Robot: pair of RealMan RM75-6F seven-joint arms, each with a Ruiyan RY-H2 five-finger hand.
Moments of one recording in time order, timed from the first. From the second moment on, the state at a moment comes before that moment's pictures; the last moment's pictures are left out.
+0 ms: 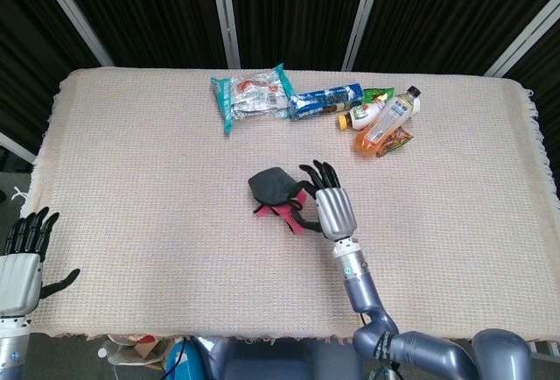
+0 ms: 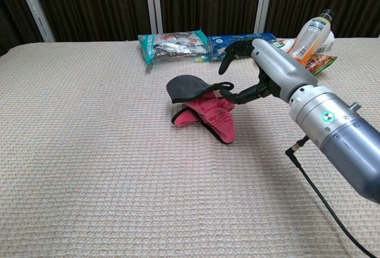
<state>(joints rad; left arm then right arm) -0.03 -1.37 -0.05 -1.40 1.55 1.61 0.01 0.61 -1.94 0.32 -1.22 -1.37 1.23 -0.04</state>
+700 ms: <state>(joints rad) -0.03 -1.37 -0.04 -1.40 1.55 1.61 0.00 0.62 -1.96 0.31 -1.18 -1.34 1.23 -0.05</state>
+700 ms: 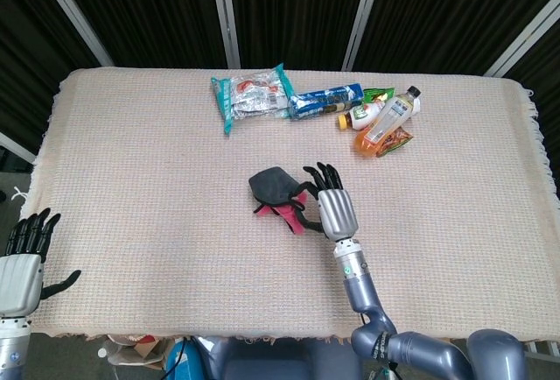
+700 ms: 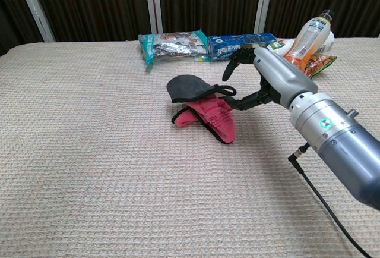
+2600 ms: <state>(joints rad) -0.02 -1.36 -0.03 -1.40 1.56 1.62 -0.03 0.59 -1.96 0.24 -1.29 -1.31 1.22 -0.15</state>
